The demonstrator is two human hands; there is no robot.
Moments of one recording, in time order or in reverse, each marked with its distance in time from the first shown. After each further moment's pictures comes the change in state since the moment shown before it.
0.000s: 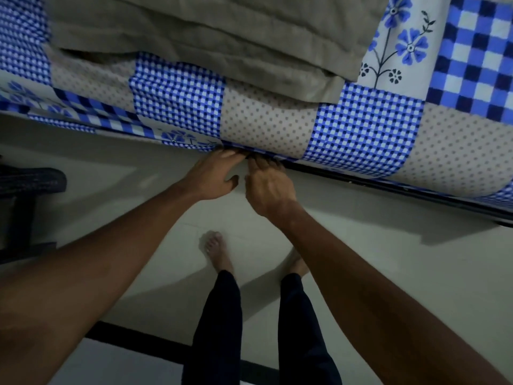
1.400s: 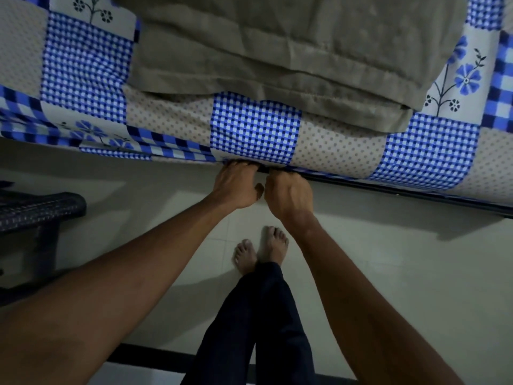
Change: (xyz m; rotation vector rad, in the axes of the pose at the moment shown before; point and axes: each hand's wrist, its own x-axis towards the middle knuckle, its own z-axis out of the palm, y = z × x) left_hand -0.016 -0.061 -0.053 0.068 -0.075 -0.177; right_hand 0.051 -0.101 0.011 0.060 0.118 0.345
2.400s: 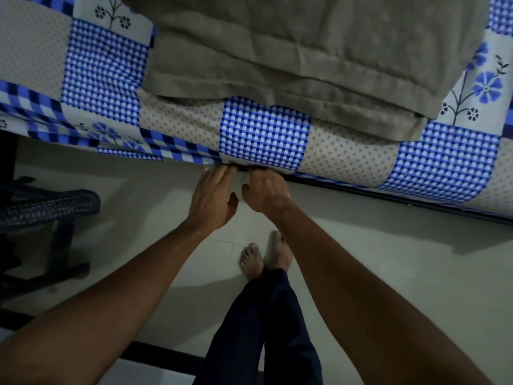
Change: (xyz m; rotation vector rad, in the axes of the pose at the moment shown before) left_hand -0.049 -0.052 0.008 -0.004 0.294 0.037; right_hand 0.032 -0.043 0.012 0.012 -0.296 -0.122
